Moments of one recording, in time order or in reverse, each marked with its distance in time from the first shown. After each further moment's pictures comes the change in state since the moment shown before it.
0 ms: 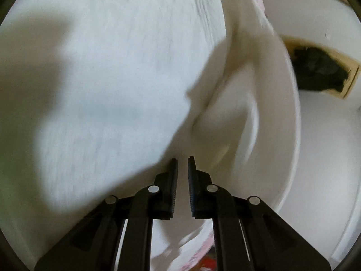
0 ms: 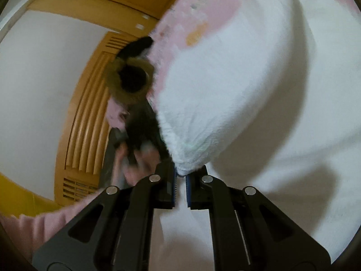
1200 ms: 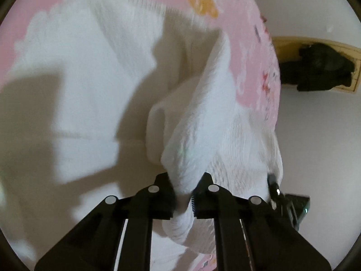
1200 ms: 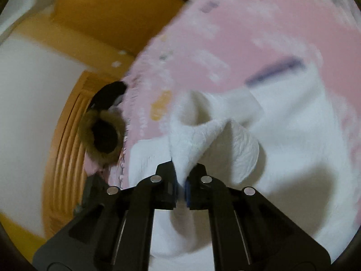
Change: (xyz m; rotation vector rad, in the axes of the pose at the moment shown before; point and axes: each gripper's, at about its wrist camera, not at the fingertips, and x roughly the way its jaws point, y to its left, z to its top) left arm -0.014 -0.071 0.003 0.086 -0.106 0.136; right arm -0.038 -0.035 0.178 -0.083 -0.210 -0.124
